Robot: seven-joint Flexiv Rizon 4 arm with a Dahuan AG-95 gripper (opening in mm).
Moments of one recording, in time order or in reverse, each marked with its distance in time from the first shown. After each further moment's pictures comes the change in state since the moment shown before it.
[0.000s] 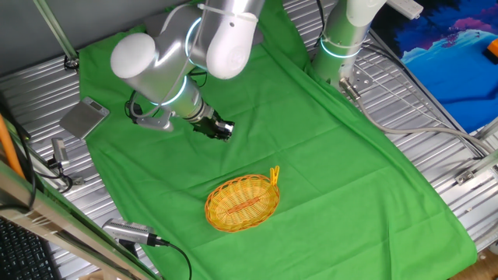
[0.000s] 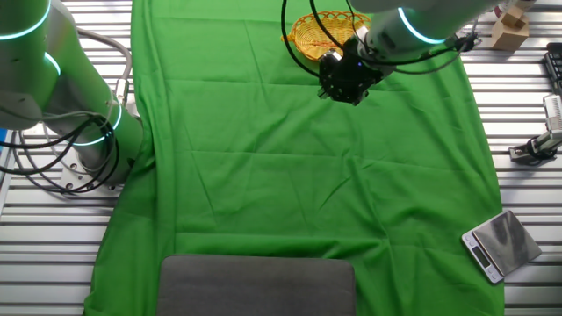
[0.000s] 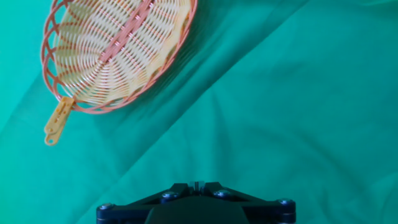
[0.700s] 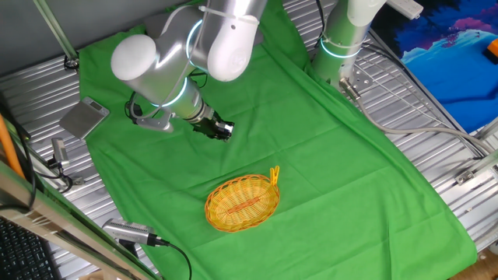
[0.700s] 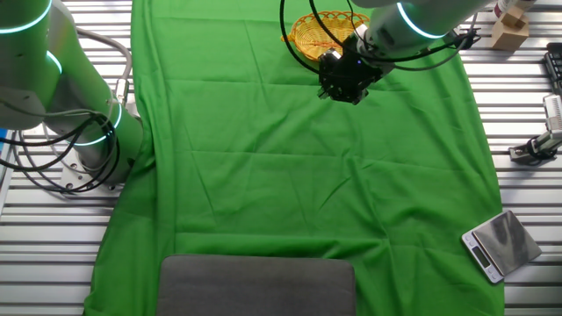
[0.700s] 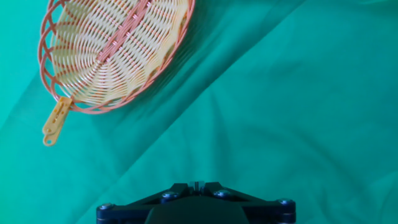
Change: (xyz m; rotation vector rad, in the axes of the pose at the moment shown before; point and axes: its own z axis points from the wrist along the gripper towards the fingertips) arm 0.000 0.000 0.000 0.007 0.008 0.011
